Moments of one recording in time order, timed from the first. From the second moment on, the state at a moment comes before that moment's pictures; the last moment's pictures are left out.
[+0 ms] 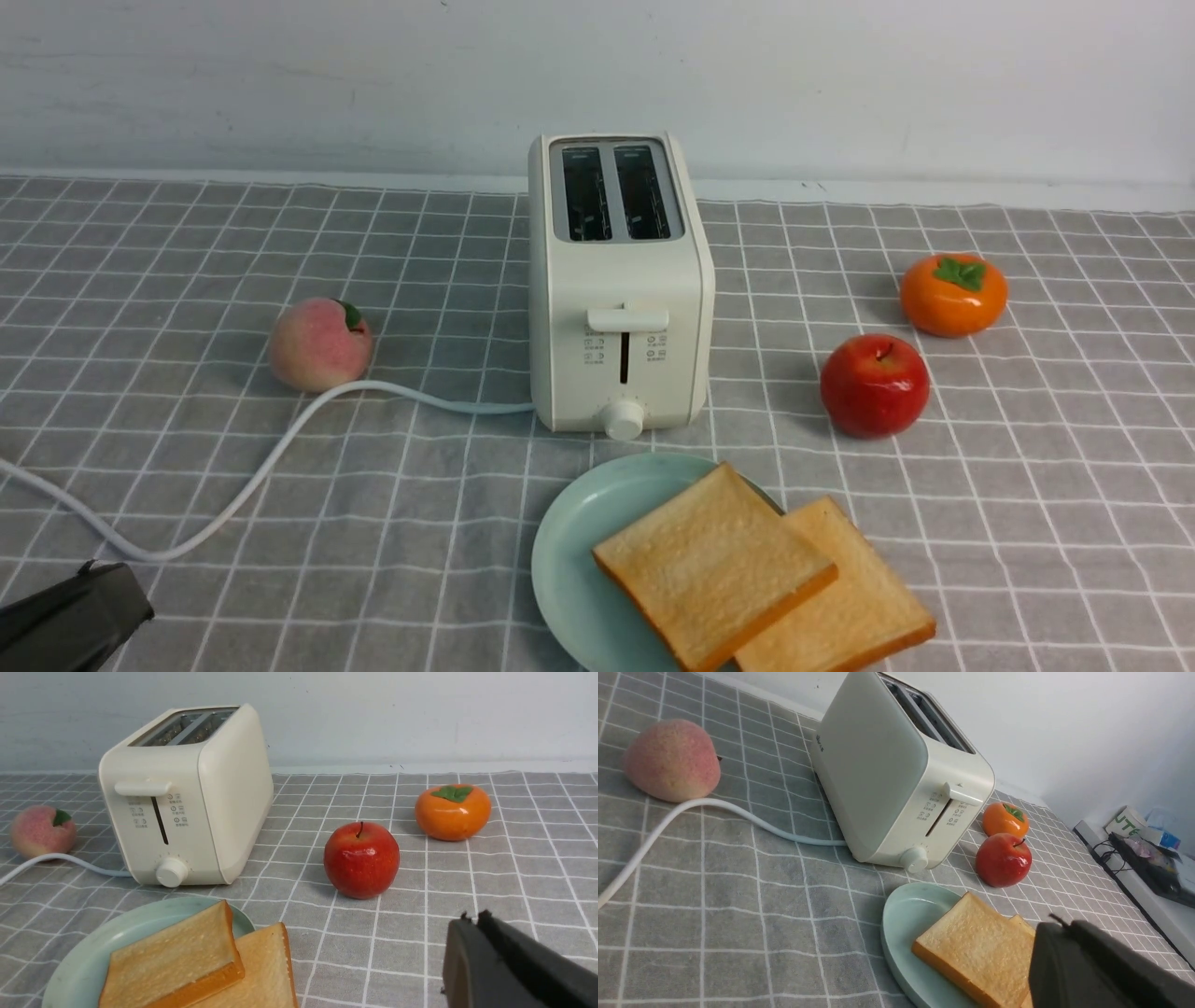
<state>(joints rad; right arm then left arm) 0.23 0.10 -0.17 0.02 0.26 0.07 -0.53 0.22 -0.28 0.07 0.28 -0.69</state>
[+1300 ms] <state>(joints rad) 0.23 0.10 -0.17 0.02 0.26 0.07 -0.07 -0.01 0.03 -0.12 0.41 -0.10</state>
